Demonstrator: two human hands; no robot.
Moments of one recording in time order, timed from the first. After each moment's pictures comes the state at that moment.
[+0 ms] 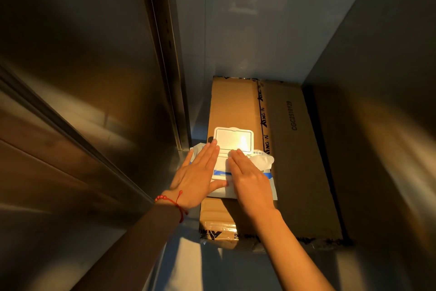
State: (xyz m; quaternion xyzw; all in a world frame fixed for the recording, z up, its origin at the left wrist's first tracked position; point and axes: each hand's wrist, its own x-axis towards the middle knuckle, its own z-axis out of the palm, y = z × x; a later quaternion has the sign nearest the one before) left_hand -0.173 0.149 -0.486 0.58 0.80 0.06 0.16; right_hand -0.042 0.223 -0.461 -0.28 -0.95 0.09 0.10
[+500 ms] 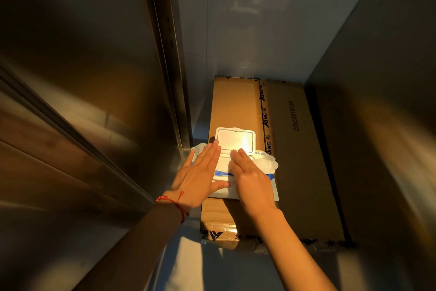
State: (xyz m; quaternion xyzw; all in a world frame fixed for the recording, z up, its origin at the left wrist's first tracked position) left_hand -0.172 0.148 -0.482 0.58 0.79 0.04 0.17; right_hand -0.043 0.230 -0.469 -0.27 -0.96 0.12 0.01
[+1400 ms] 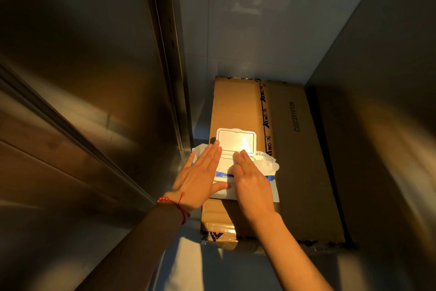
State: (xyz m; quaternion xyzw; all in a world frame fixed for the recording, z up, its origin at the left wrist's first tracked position) left_hand -0.171 0.148 -0.483 0.58 0.79 0.04 0.16; right_hand -0.042 0.222 -0.466 -0.30 -0.95 0.09 0.03
